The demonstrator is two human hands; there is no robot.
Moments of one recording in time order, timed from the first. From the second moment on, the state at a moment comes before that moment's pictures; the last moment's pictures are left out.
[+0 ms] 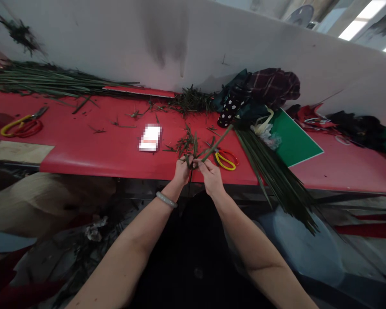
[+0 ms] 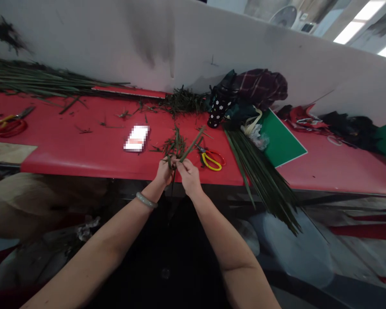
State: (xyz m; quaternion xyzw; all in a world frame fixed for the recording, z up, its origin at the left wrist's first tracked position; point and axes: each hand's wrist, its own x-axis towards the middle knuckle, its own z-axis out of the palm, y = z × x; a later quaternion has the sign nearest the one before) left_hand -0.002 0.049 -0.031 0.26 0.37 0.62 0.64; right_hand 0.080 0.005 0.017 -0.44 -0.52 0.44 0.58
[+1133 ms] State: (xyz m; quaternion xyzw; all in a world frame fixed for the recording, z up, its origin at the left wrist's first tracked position) left_hand -0.010 0.050 -0.027 0.35 0.36 0.57 0.65; right_hand 0.109 0.062 -0.017 -0.54 -0.63 0.42 0.37
